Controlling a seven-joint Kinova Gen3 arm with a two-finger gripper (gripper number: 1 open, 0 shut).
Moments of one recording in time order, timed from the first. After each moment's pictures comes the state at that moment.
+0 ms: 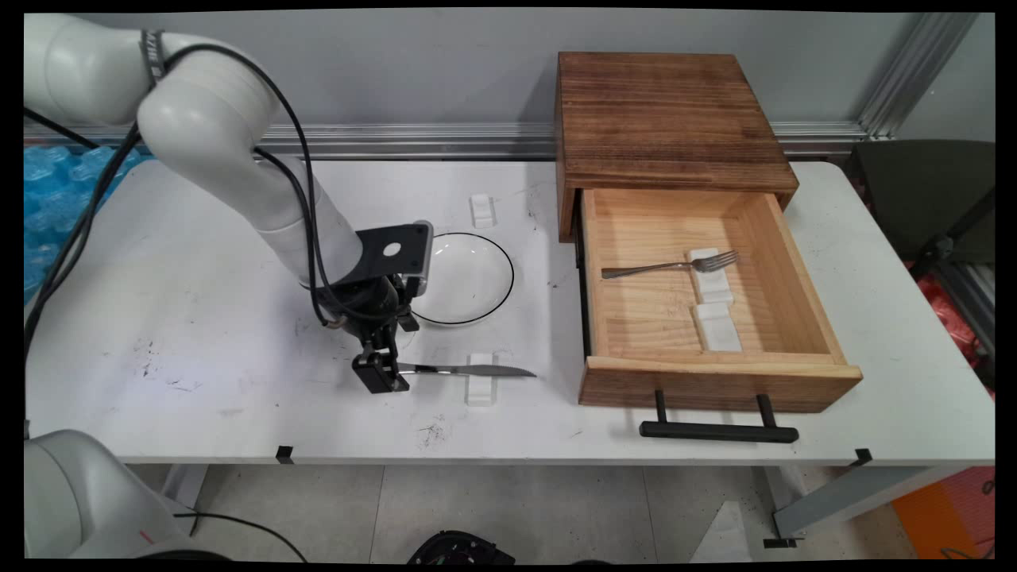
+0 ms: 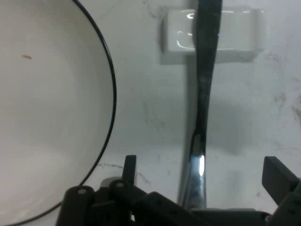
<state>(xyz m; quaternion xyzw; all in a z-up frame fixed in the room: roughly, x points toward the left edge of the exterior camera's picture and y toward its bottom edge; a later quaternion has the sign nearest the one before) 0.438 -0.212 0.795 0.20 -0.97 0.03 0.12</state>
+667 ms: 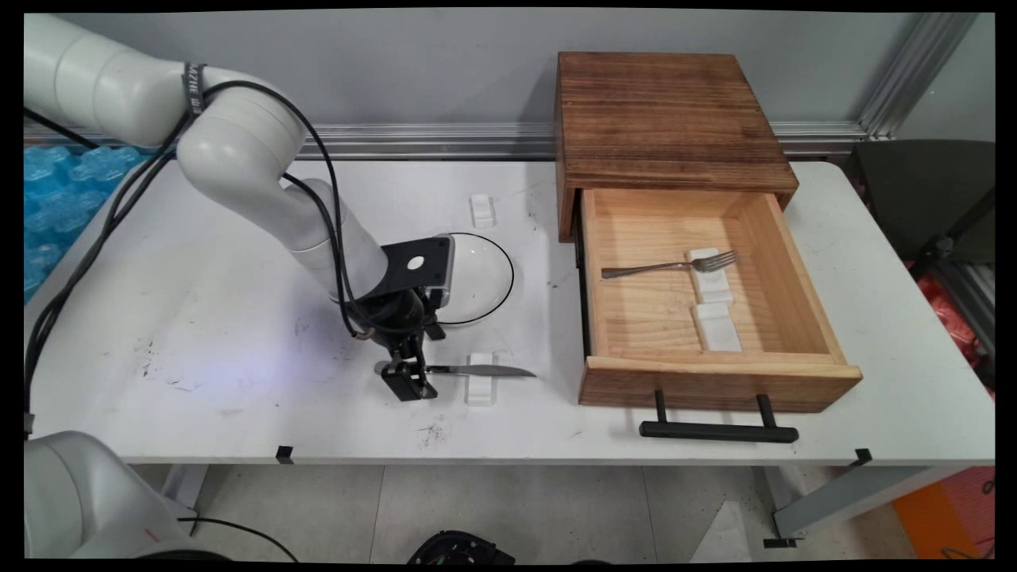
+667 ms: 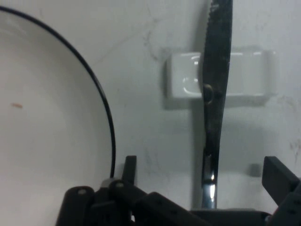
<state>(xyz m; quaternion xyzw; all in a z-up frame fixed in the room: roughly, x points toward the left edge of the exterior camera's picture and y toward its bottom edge) 0.424 -0.223 0.768 0.19 -0.97 0.04 0.15</state>
